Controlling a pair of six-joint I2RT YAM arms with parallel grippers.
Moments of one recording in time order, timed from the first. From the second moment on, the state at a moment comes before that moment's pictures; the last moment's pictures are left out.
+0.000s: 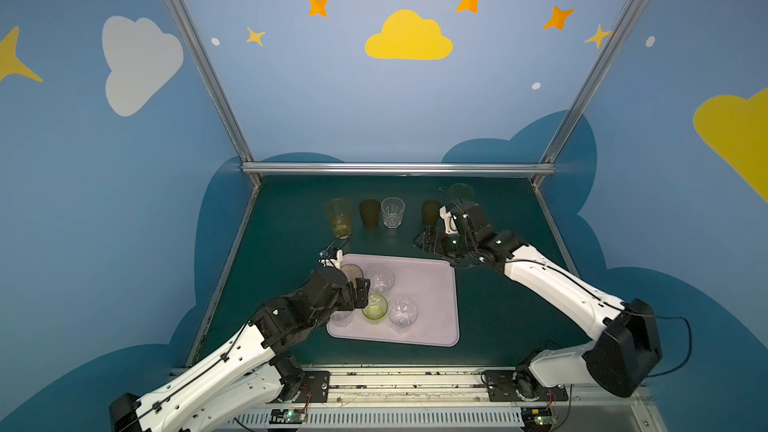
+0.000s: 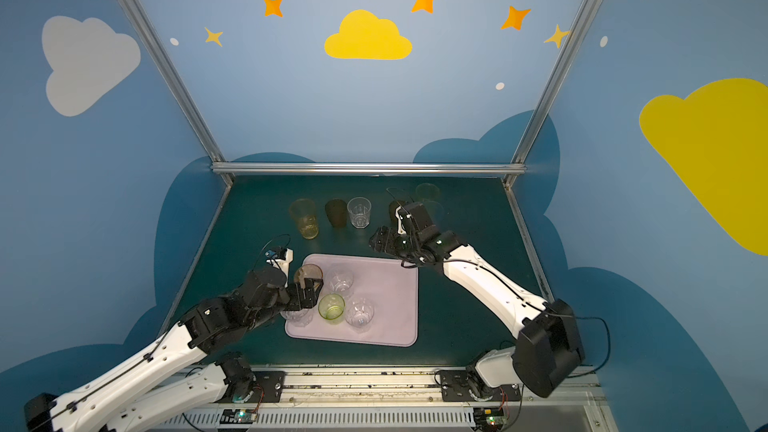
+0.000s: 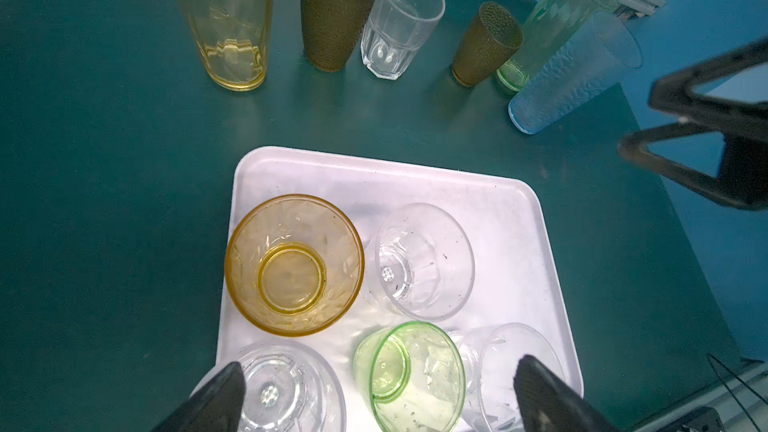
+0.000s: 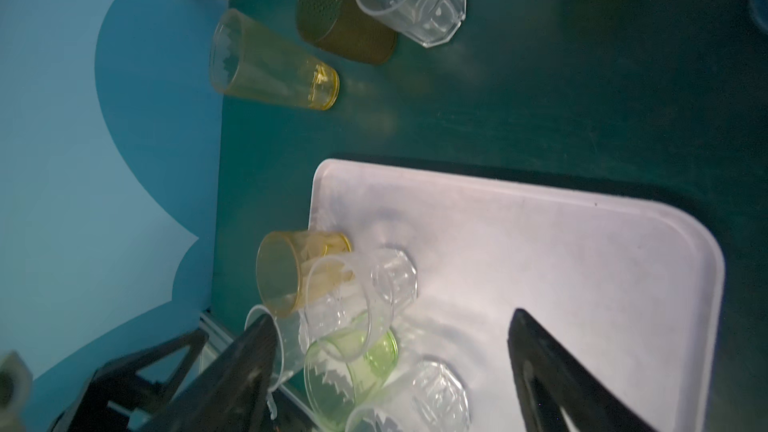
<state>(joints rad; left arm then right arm) -0.81 0.75 0.70 -0.67 -0.25 -0.73 0.64 1.45 1.16 -0.50 -0.22 0.76</state>
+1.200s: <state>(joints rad) -0.81 0.65 0.67 -0.73 -0.21 -0.78 0.58 2.05 1.68 -0.45 -0.15 0.73</state>
